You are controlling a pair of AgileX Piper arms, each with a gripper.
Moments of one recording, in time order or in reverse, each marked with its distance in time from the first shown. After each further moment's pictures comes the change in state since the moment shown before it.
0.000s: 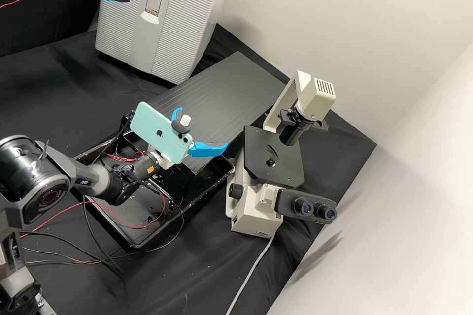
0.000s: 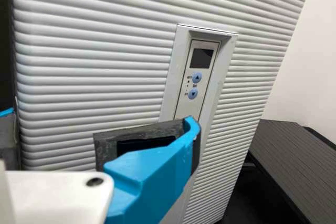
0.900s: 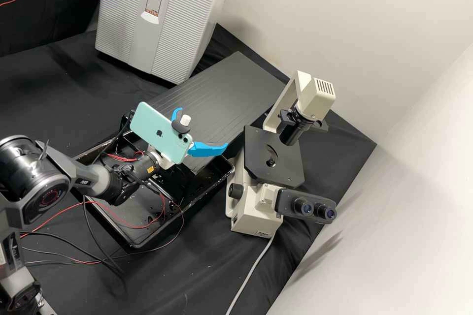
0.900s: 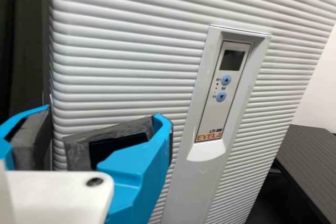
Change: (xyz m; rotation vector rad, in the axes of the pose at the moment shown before) left arm -0.001 0.001 -0.003 -0.010 0.050 -0.008; right arm 0.000 0.000 0.000 0.000 0.000 0.000
